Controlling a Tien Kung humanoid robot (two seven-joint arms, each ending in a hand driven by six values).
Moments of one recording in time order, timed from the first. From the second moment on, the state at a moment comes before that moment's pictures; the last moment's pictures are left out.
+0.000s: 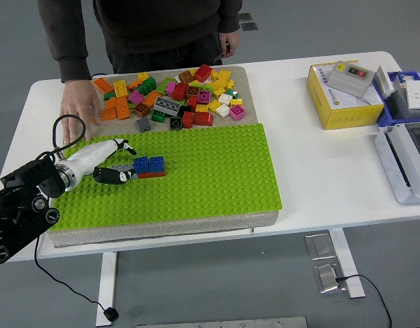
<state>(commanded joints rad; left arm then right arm) -0.69 0.49 -0.52 -1.12 1.55 0.05 0.12 0.21 -0.21 0.62 0.24 -0.11 -0.29 -0.20</state>
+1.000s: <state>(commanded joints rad) -0.58 0.61 -0.66 -1.37 1.56 0.12 0.06 0.21 -0.22 0.62 0.24 -0.10 -0.28 -0.20</state>
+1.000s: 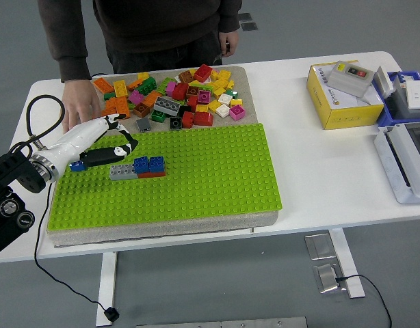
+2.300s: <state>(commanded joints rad) -0.59 0.46 -0.56 -1.11 1.58 0.20 0.00 0.21 -0.21 0.63 0.24 -0.12 -0.28 -0.20</state>
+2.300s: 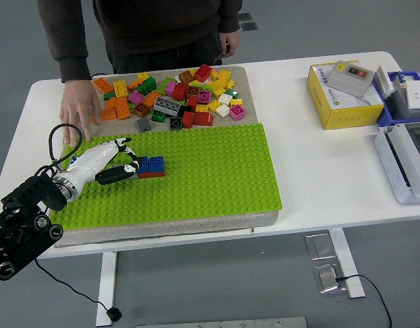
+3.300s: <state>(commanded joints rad) -0.58 0.41 -0.56 -1.08 1.60 0.22 0.02 0.21 -0.21 0.63 0.24 -0.12 -0.28 -0.20</state>
